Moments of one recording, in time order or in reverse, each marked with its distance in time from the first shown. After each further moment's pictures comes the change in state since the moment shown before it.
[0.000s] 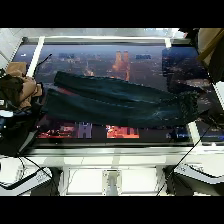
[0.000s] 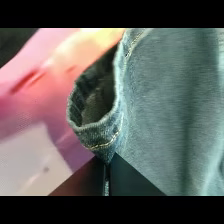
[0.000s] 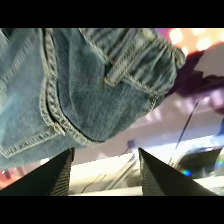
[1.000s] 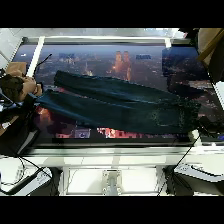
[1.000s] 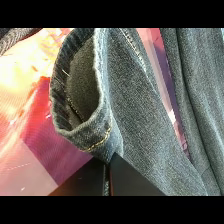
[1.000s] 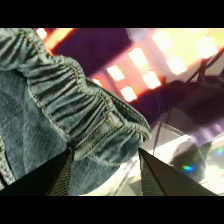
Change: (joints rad) left arm 0.000 0.074 0.095 0.001 -0.069 0.097; right arm -0.012 -0.038 -0.188 -0.044 -0.296 0.061
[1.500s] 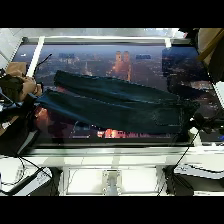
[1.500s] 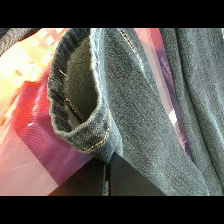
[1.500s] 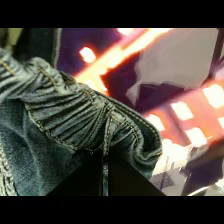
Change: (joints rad) left arm 0.001 0.008 0.003 0.002 -0.008 0.017; right arm 0.089 -0.072 0.036 0.045 -0.027 -0.001
